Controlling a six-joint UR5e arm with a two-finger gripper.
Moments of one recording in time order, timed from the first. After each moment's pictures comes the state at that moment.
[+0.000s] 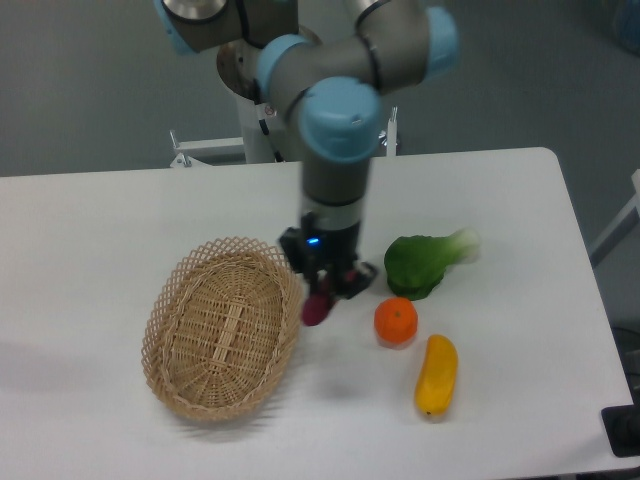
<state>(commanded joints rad) 2.24 -1.83 -1.75 -0.93 1.50 0.77</state>
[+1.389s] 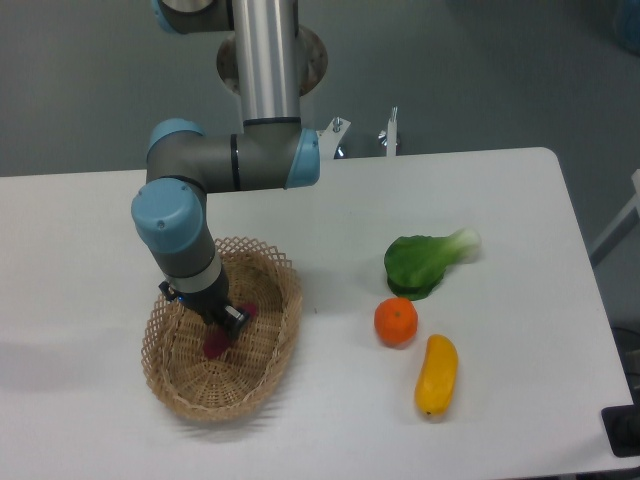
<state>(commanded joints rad) 2.06 -1.98 -1.75 -0.82 1.69 0.70</state>
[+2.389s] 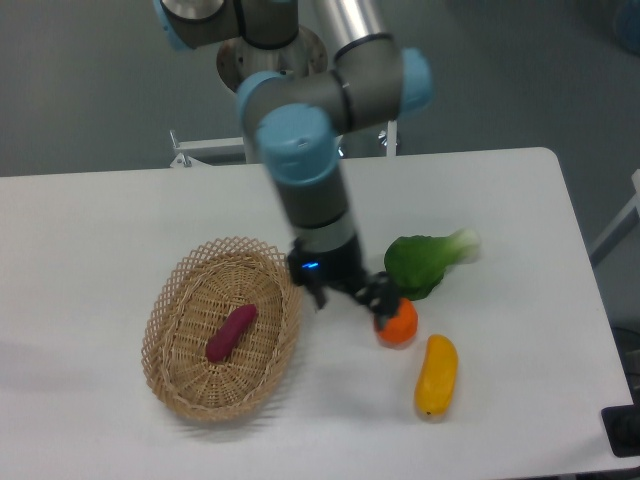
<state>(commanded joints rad) 2.50 -1.83 -1.62 -0.94 1.67 1.19</state>
